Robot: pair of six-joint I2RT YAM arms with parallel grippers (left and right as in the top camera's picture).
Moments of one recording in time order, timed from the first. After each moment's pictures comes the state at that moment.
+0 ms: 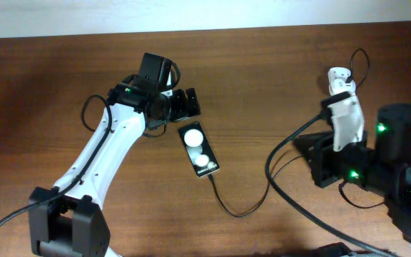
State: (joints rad) left arm -0.33 1.74 1.45 -0.83 0.21 -0.54; right arm 0.21 1.02 1.54 -1.29 -0.36 0.04
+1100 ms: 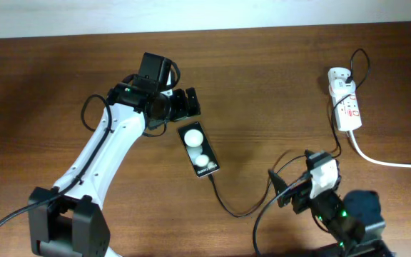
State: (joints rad) left arm -0.33 1.74 1.46 -0.83 0.20 -0.54; right arm 0.23 0.27 0.41 -0.45 -0.22 -0.04
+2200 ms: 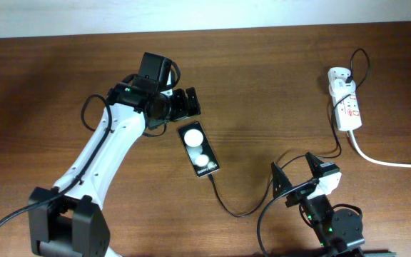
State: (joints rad) left arm -0.33 1.74 1.46 -0.83 0.20 -0.54; right arm 0.23 0.01 0.01 -0.07 -0.08 0.21
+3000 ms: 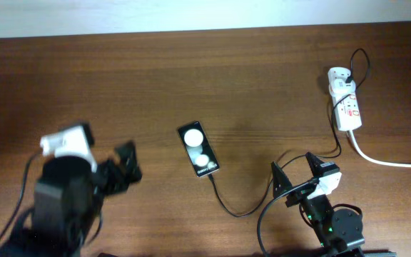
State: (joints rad) left arm -0.33 0.81 1.25 -1.09 -0.19 -0.54; right arm 0.23 0.01 0.01 -0.07 -0.08 0.21
